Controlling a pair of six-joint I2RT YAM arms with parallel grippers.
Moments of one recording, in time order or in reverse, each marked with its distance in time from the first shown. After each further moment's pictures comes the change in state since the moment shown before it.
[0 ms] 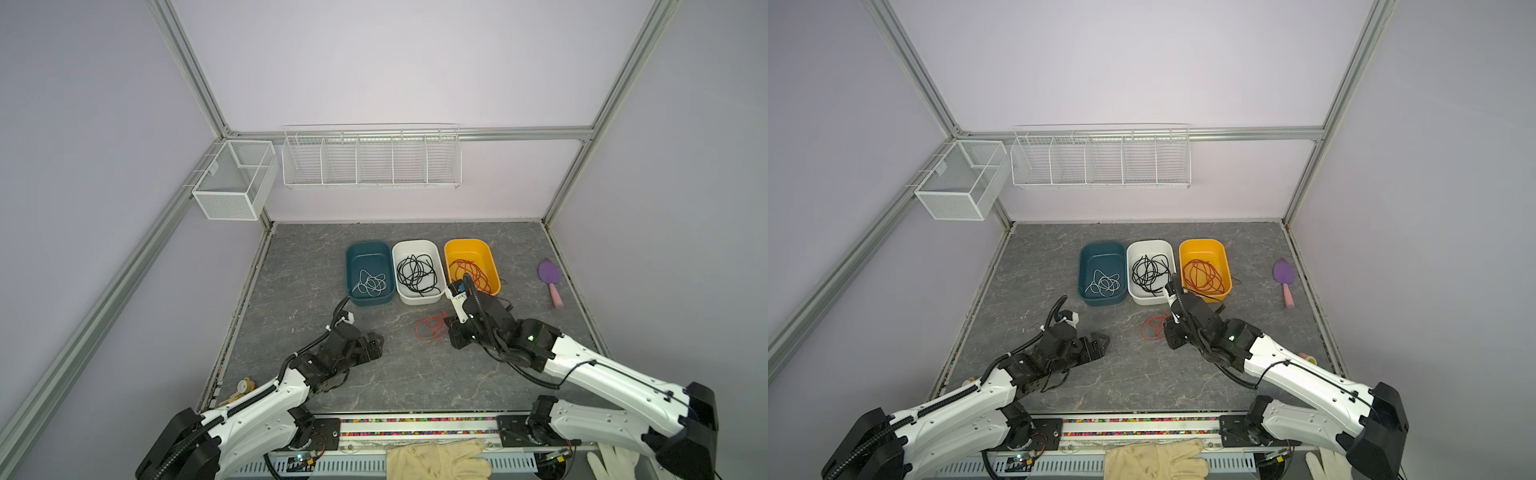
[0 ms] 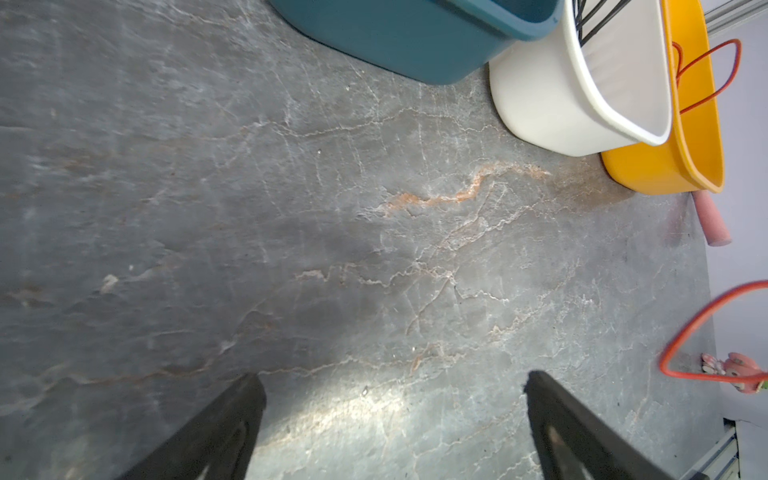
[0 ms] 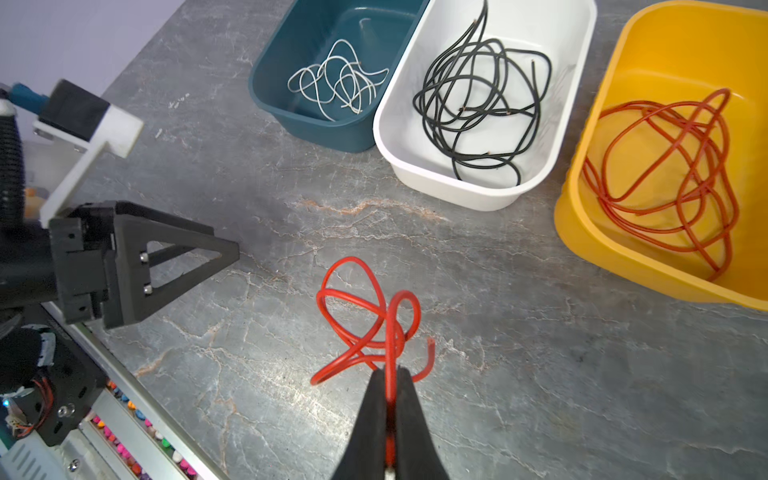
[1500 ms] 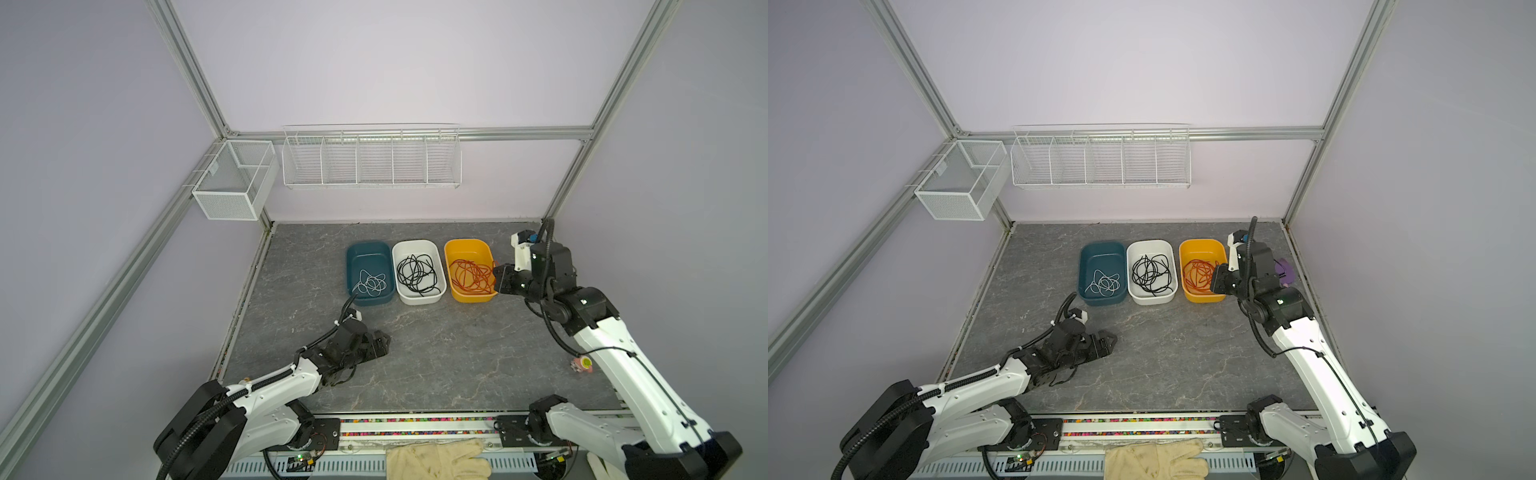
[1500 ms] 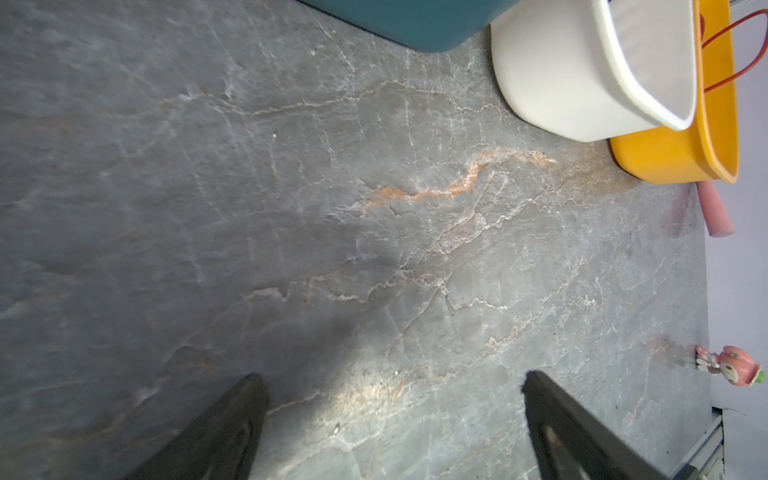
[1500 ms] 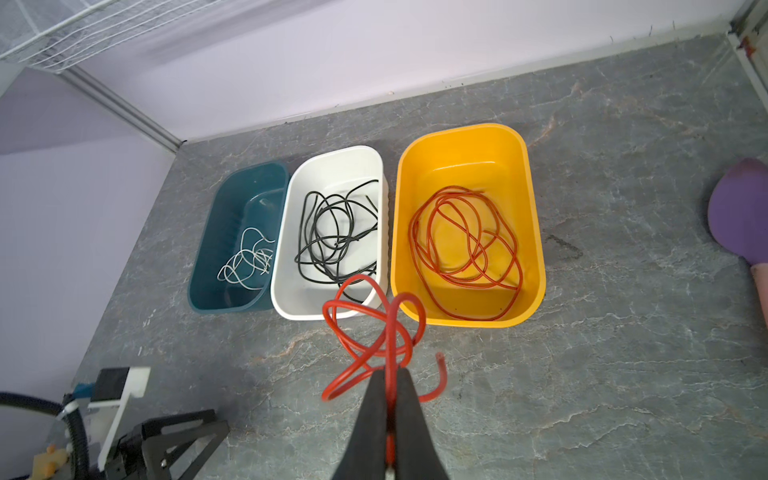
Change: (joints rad) left arm 0.000 0.179 0.023 0.132 0.060 -0.011; right arm -0.601 0.071 0.276 -0.096 -0.225 0.027
